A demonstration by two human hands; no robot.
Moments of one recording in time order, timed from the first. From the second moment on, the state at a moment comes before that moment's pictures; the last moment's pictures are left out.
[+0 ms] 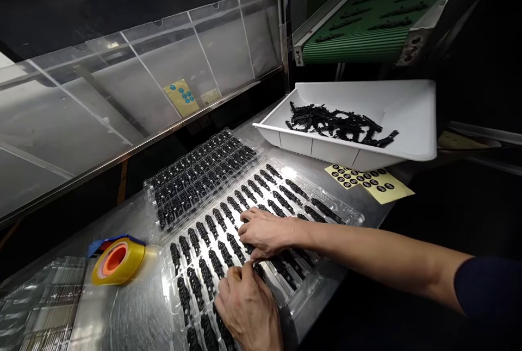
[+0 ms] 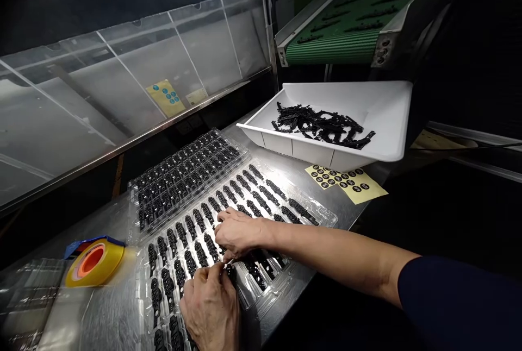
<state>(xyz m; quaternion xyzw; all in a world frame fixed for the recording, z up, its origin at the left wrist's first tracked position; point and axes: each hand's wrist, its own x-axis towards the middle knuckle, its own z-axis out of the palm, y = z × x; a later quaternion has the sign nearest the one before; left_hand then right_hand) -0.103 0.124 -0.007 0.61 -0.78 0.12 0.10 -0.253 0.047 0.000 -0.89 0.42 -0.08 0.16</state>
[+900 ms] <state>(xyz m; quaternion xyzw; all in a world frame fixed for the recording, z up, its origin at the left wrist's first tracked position) -0.102 0.112 0.015 0.72 -0.57 -0.35 0.16 -0.247 0.021 -0.003 -0.85 0.49 -0.13 0.10</state>
